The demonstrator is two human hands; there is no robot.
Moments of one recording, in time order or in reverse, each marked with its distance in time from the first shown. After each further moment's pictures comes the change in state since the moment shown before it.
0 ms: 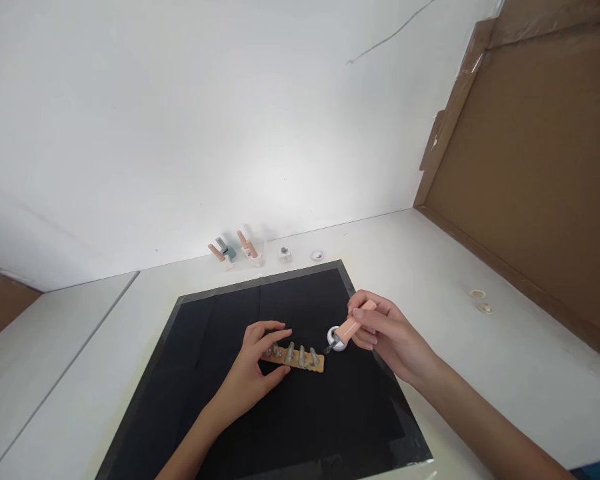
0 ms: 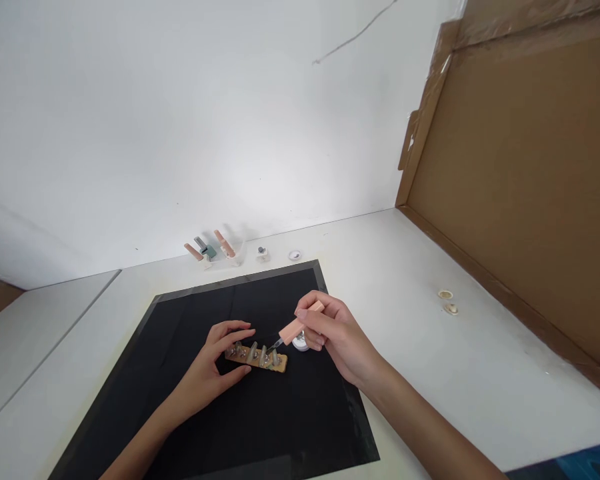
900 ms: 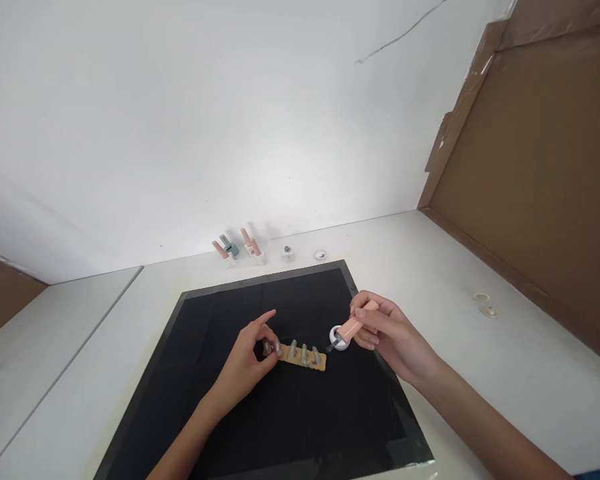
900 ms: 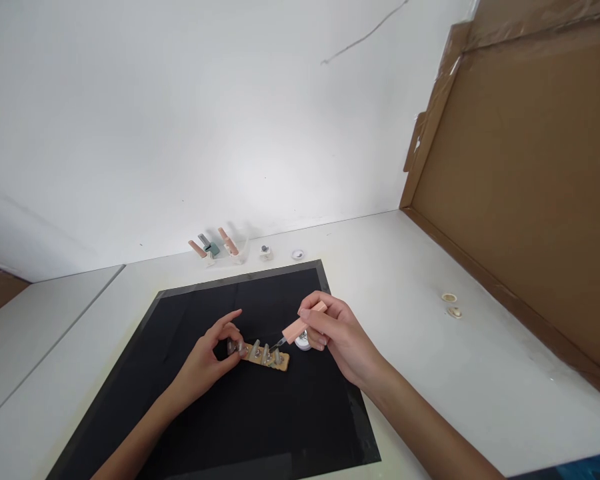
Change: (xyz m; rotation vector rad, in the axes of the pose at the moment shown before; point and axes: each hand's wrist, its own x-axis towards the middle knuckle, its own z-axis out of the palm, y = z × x) left_hand 0.002 -0.015 0.000 -0.045 0.110 -0.049; right_hand 0.001 0.001 0.001 -0.032 0.012 0.018
